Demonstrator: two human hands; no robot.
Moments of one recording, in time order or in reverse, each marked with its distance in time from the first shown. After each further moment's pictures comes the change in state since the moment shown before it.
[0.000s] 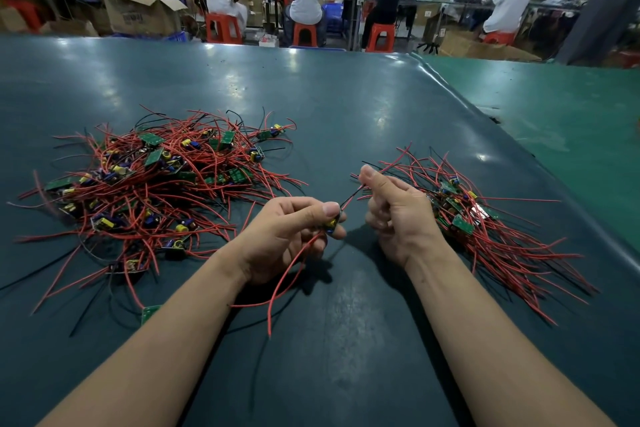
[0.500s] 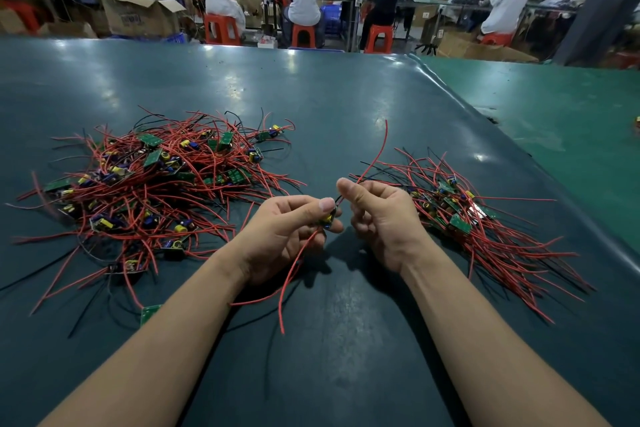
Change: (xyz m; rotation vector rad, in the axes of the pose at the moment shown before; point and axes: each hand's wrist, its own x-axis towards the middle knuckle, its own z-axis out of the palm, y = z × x) left_hand 0.001 0.001 0.001 -0.026 0.039 0.011; right_hand -0.008 0.004 0.007 -0.125 -0.135 0.029
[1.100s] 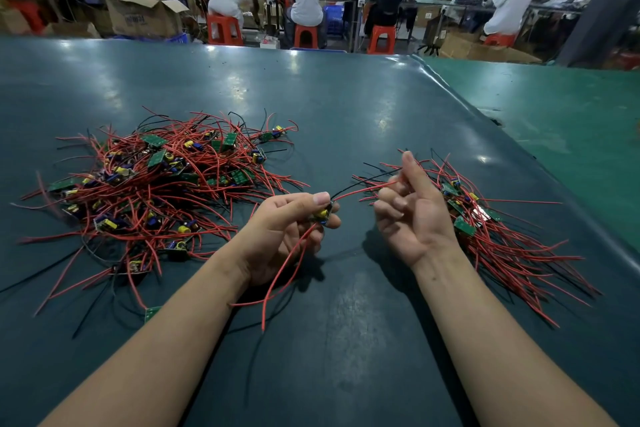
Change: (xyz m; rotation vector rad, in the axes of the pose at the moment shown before) left_hand 0.001 0.002 -0.004 -0.054 0.001 -0.011; right_hand 0.004 -0.018 -0.015 0.567 0.067 0.040
